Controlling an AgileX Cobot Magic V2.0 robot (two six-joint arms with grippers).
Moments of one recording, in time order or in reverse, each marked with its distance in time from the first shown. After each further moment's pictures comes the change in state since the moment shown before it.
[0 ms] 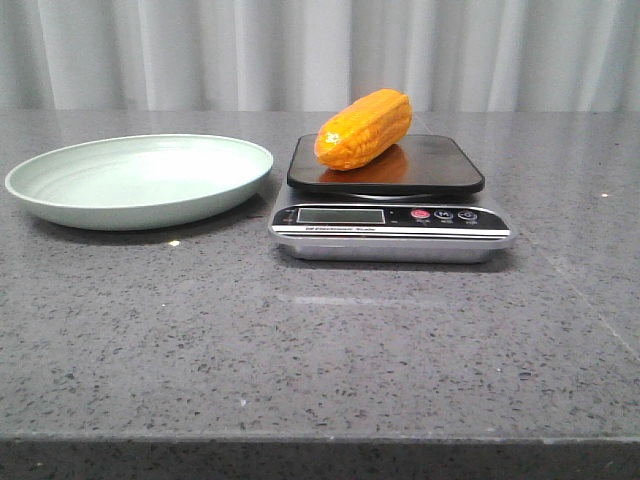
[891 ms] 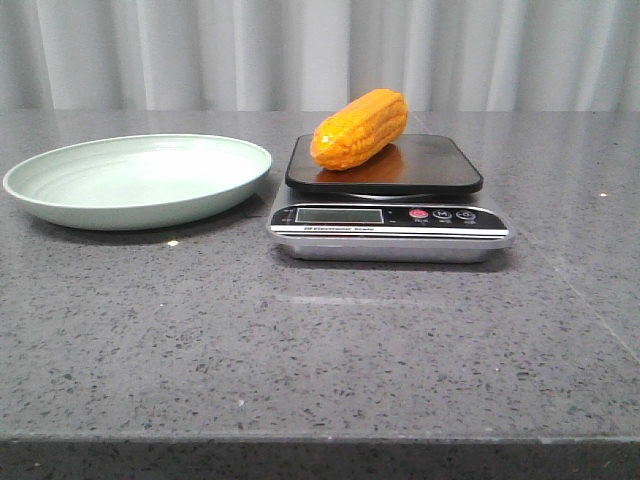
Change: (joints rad) left arm 0.000 -0.087 0.042 0.005 0.044 0.000; right arm 0.000 0.323 -0.379 0.000 0.177 0.001
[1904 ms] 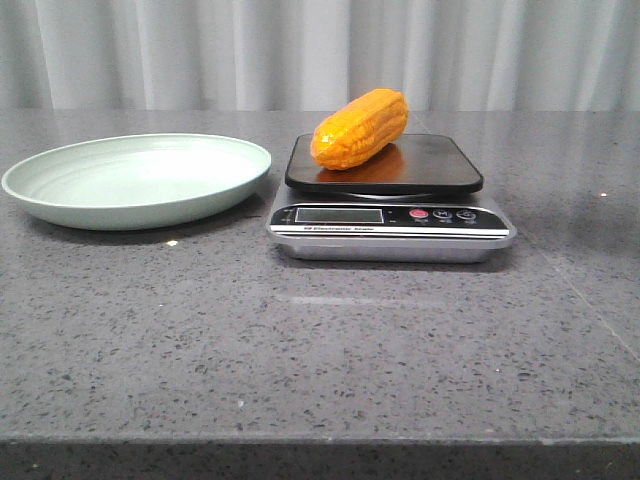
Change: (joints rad) left arm 0.000 0.000 0.000 0.000 -0.014 0.000; right arm 0.406 1.003 -0.939 0.223 0.670 0.160
